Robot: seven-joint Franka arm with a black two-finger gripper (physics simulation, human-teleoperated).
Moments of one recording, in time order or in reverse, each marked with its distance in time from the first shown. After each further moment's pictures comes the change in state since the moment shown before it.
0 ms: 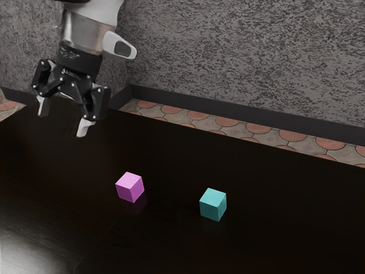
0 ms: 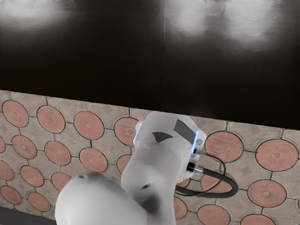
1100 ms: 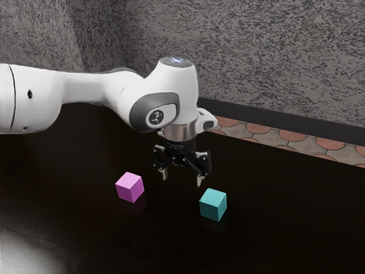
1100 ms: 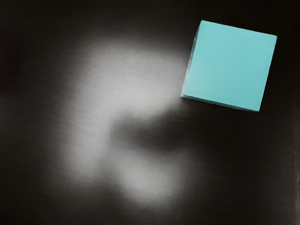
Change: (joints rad) arm 0.480 0.284 -0.463 -0.433 -0.039 1.208 -0.107
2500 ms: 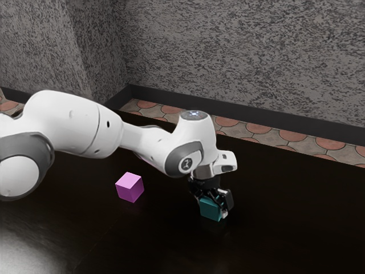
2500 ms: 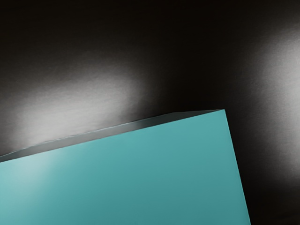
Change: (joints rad) arm 0.017 0.387 -0.002 0.106 -0.097 0.334 0.511
